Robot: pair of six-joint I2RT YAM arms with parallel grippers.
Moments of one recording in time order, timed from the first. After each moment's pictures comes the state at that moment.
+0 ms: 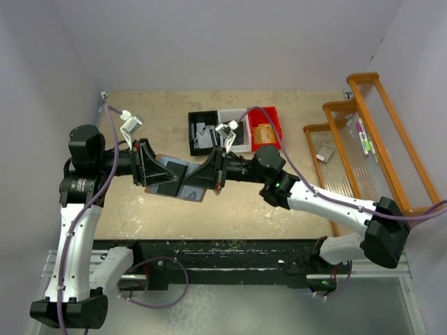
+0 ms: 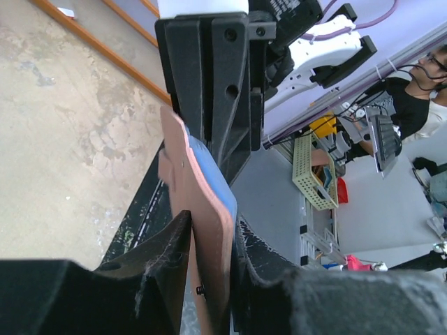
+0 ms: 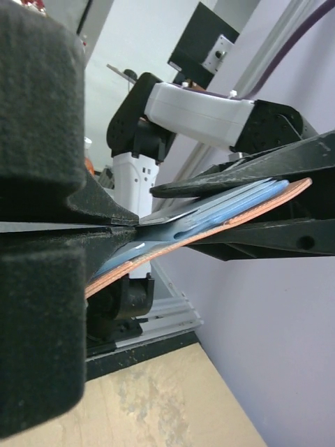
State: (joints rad) left arm -0.01 0.86 1.10 -0.54 1.38 -0.46; right arm 0.95 1.34 0.97 0.58 -0.55 0.96
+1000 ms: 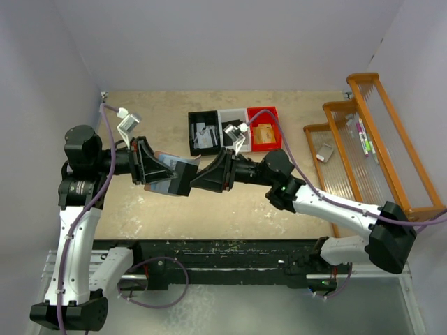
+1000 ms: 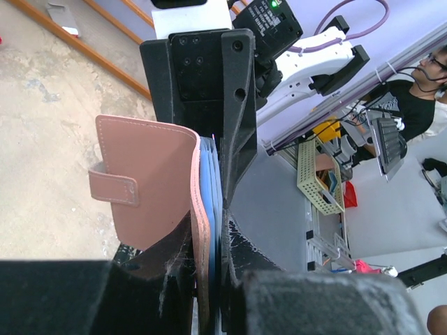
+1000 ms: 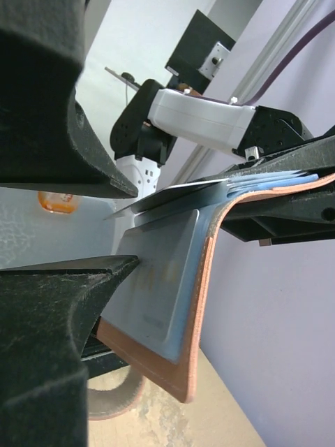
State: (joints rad) left arm -0.02 0.85 1.10 -0.43 1.39 -0.55; right arm 0.91 1.27 0.86 0.66 -0.56 0.99
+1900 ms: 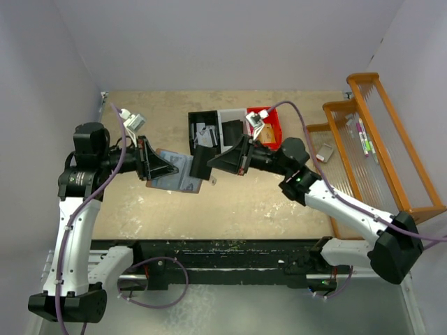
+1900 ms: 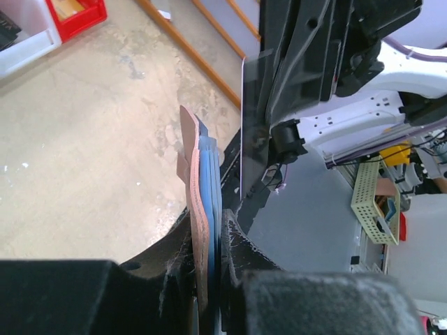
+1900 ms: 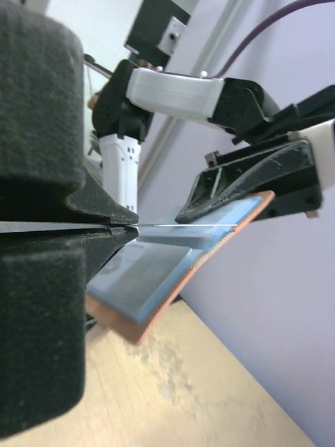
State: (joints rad) left arm -0.02 0.91 1.17 -0.75 1.14 -0.25; right arm 0.76 1.23 0.88 0.55 -0.60 1.01
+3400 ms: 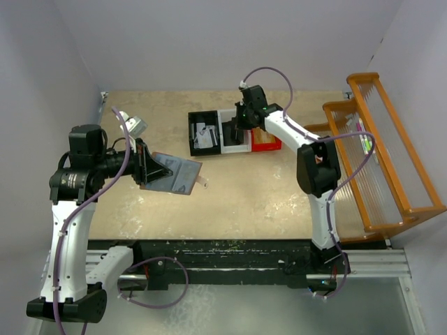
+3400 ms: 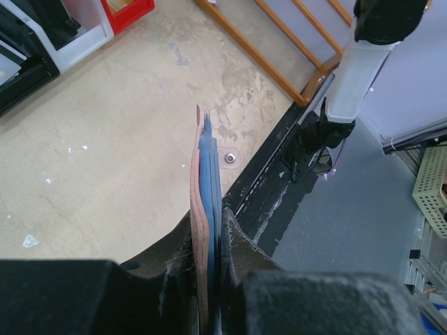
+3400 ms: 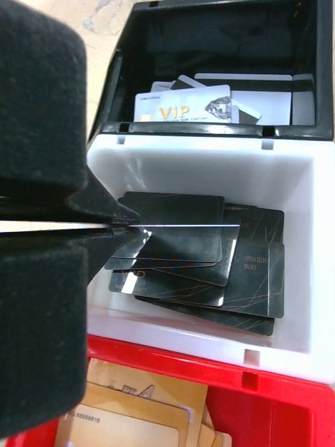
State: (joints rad) left arm -0.02 0.91 1.28 -0.99 0.99 0.01; right arm 0.44 2.16 1.83 -0.46 -0.04 0.36
